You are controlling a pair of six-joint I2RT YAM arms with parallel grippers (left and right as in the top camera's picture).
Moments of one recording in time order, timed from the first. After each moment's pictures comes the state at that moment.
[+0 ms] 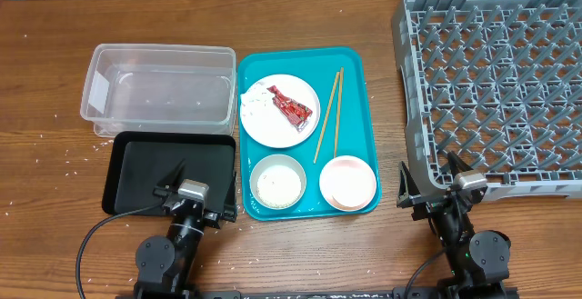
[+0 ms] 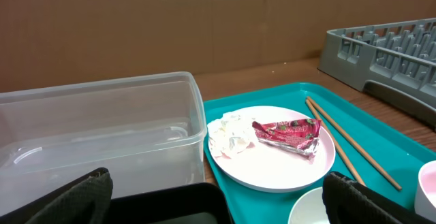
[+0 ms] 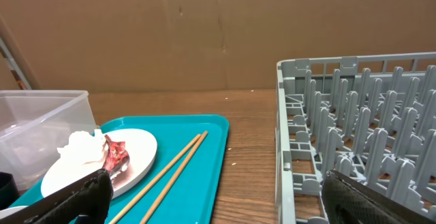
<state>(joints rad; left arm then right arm) -0.12 0.02 0.02 -0.07 0.14 0.04 0.18 0.01 0.02 -0.03 -0.06 0.13</state>
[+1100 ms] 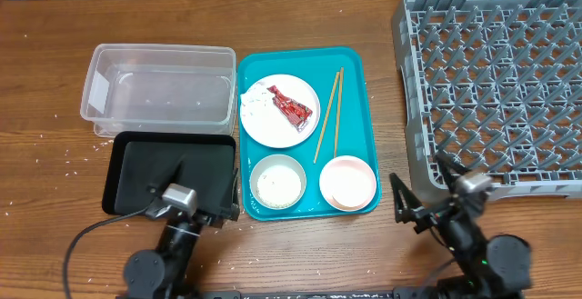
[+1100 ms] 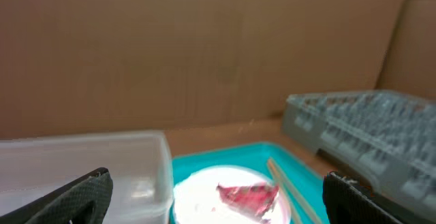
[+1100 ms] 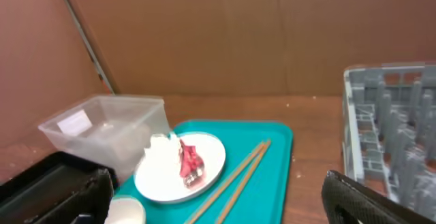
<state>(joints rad) -0.12 0.02 0.12 0.04 0.23 -0.13 0.18 0.07 0.29 -0.25 -0.28 0.21</state>
